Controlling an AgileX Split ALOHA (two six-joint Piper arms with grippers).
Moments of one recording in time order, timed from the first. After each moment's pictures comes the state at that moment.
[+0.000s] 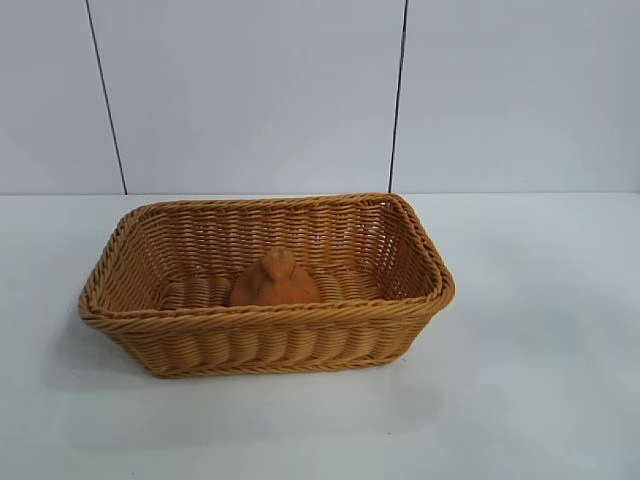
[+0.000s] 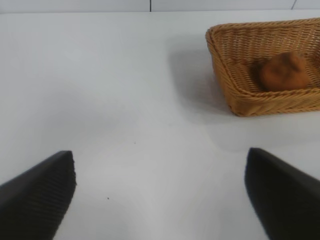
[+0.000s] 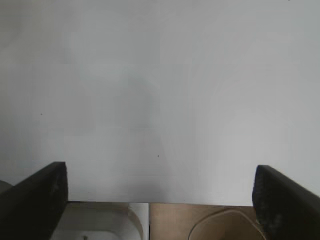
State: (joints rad) left arm 0.00 0.00 -0.50 -0.06 1.07 0.04; right arm 0.13 0.49 -0.49 -0.04 1.04 0.04
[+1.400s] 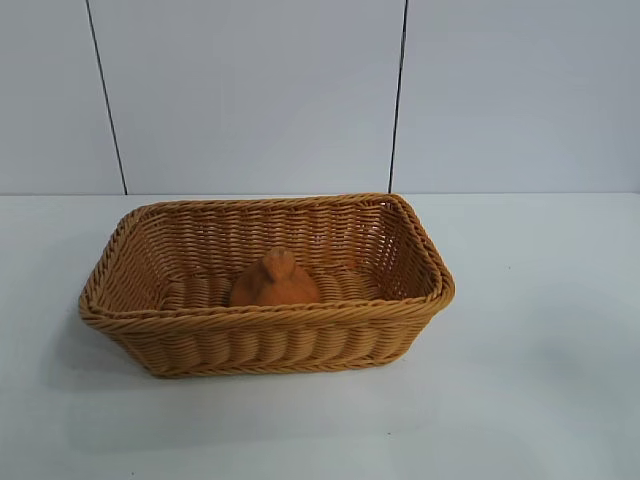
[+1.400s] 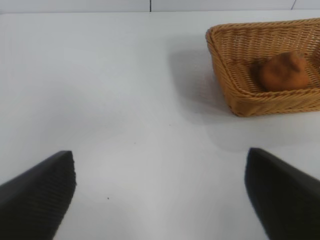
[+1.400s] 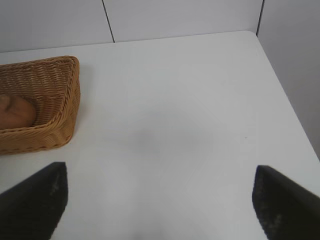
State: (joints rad) left arm 0.00 0.00 -0.50 -0.06 1.07 0.04; right arm 0.04 -0.01 -0.49 -0.01 1.03 0.04
